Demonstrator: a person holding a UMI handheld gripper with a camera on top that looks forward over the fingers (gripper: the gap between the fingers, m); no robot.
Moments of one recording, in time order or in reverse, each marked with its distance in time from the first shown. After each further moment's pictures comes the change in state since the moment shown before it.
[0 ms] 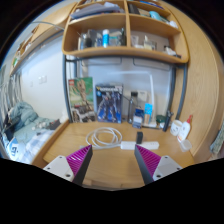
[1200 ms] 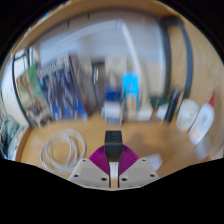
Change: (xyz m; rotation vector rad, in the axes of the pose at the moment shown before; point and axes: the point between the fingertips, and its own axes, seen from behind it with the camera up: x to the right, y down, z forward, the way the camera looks) arm 0.159 0.034 0.278 -0.157 0.081 0.182
